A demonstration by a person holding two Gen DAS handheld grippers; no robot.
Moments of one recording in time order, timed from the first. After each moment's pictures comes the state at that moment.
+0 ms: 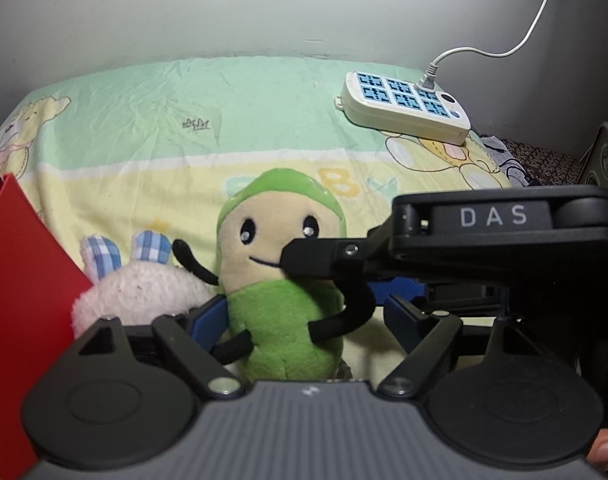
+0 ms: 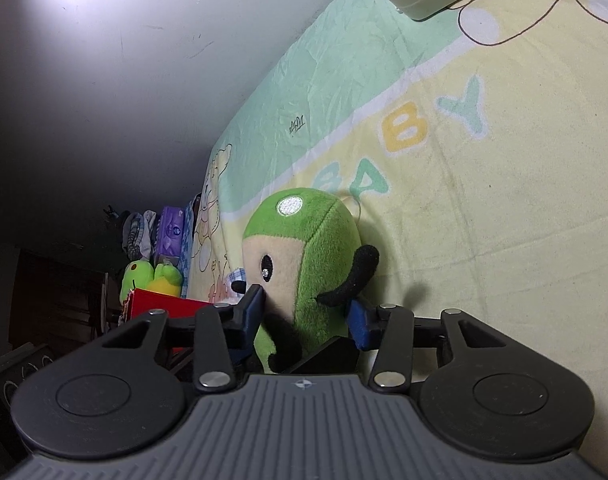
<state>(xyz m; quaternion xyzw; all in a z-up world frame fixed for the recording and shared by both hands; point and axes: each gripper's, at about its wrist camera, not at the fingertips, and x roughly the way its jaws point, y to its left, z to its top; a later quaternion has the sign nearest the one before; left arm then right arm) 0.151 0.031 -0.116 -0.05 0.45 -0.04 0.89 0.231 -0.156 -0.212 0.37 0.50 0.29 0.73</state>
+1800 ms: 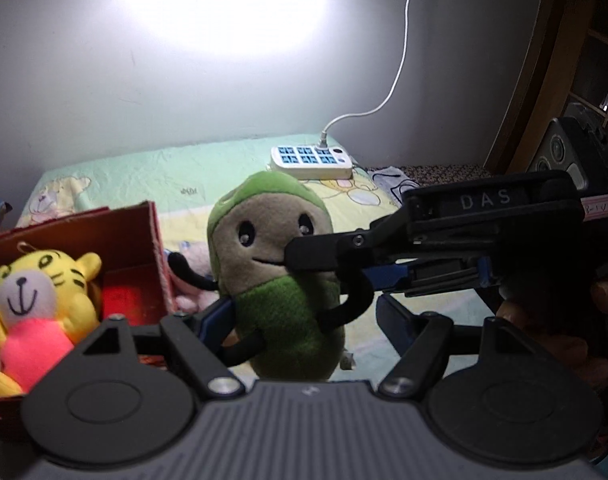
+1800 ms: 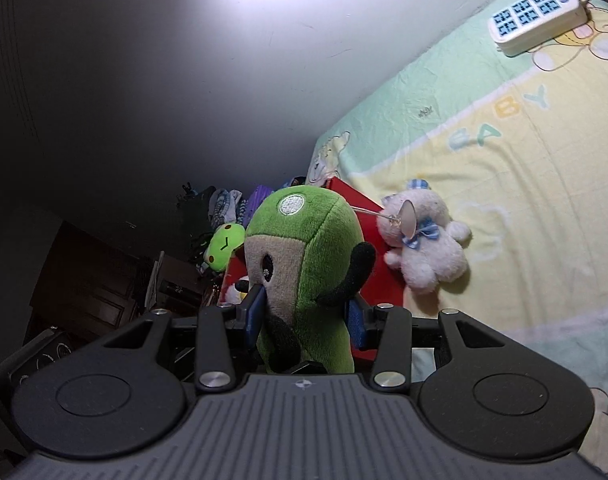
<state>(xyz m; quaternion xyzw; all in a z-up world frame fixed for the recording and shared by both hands) -0.054 0.080 0.010 -0.01 0.34 -0.14 0.93 0.064 -0.104 -0.084 0.35 0.40 0.35 0.77</state>
